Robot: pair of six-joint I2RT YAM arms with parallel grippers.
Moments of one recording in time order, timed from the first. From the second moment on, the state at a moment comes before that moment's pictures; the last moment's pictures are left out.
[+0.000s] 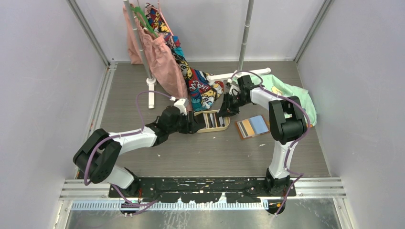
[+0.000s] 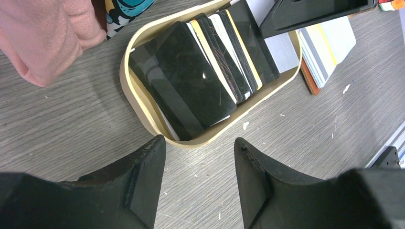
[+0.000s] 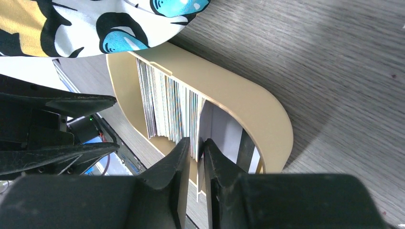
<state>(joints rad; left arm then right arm) -0.67 1.47 0.65 0.27 0.11 -0.55 0.24 1.95 1.29 -0.51 -0.74 0.29</state>
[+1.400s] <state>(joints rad) -0.61 1.48 0.47 1.05 0.41 -0.85 0.23 1.62 1.19 -0.48 -1.10 0.11</state>
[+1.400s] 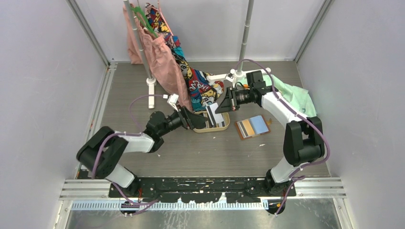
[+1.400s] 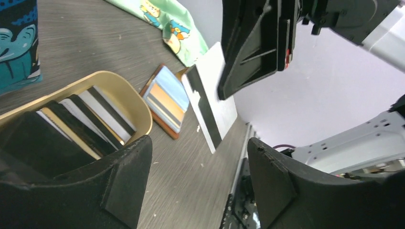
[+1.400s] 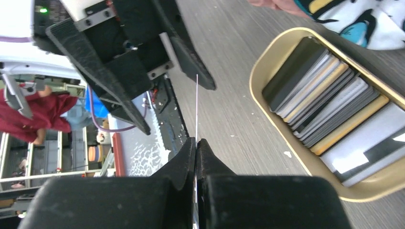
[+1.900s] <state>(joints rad) -0.60 1.67 0.54 1.34 0.51 -1.07 0.26 1.57 1.17 -0.38 -1.21 0.18</state>
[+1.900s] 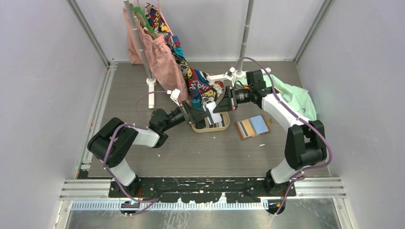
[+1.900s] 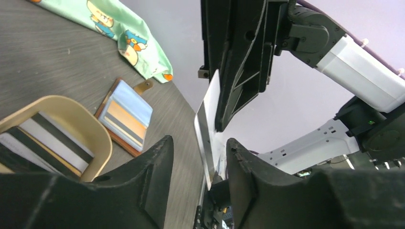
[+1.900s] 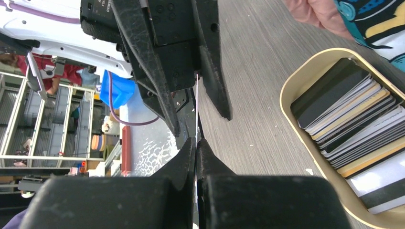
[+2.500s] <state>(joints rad) -0.56 1.68 0.49 1.37 0.55 -1.07 0.24 1.47 1.22 -0.73 -0.85 -0.39</state>
